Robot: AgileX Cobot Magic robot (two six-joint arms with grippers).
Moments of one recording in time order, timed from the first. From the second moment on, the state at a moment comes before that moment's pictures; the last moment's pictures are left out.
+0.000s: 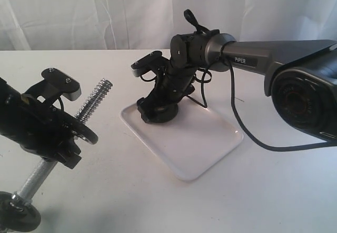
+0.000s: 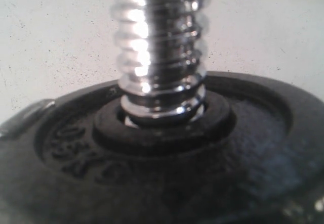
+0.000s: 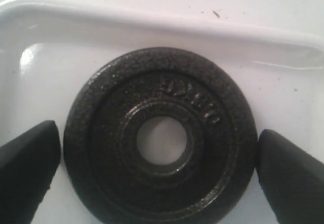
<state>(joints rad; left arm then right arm) -0.42 1.43 -0.82 -0.28 0.60 0.53 0.52 2.37 -1.90 0.15 0.75 -0.34</state>
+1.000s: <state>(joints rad) -0.42 1.43 -0.82 -0.28 0.60 0.53 0.52 2.35 -1.90 0.20 0.85 -0.28</state>
